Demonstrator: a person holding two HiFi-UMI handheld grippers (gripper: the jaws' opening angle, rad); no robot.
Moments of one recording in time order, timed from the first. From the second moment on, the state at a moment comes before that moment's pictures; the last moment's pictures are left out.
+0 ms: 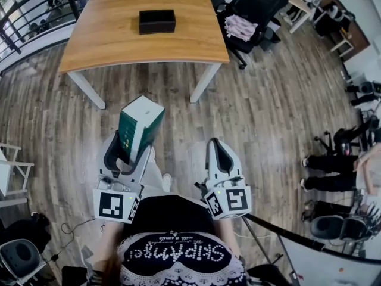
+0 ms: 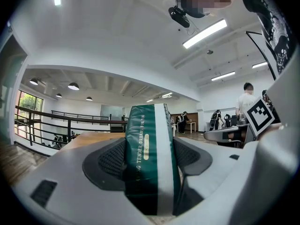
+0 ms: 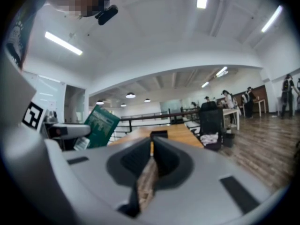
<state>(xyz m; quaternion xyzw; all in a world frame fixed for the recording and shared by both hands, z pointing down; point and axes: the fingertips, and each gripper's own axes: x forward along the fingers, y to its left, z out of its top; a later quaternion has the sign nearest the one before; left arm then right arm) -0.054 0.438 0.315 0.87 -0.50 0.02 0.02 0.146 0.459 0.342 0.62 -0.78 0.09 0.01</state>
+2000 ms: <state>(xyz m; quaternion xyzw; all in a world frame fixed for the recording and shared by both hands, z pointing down) -0.159 0.211 0.325 0.86 -0.51 0.02 0.05 0.051 0.234 0.359 0.61 -0.78 0.15 0.04</state>
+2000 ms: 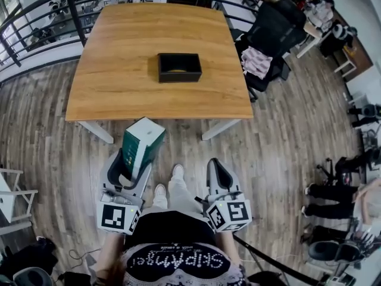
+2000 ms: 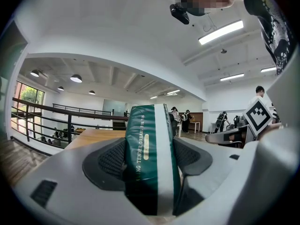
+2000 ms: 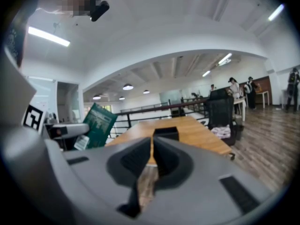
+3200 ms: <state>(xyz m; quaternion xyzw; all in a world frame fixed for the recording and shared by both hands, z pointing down) -0.071 0.072 0.314 0.82 -0.57 0.03 0.03 0.161 0.060 0.363 0.56 -0.81 0.16 0.03</state>
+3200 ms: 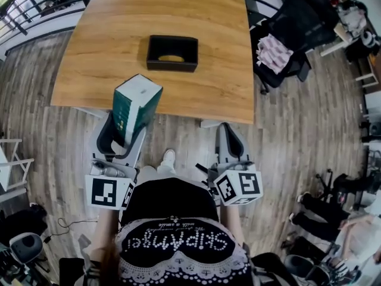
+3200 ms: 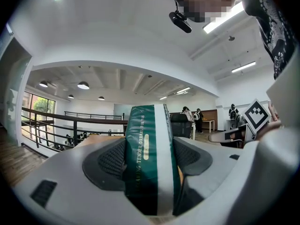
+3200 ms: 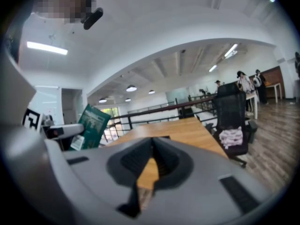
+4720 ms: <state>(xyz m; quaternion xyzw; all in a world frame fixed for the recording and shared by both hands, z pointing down) -0.094 -0.048 0.308 0.83 -0.56 0.02 0.03 0.148 -0.037 0.369 0.57 -0.80 0.19 0.04</state>
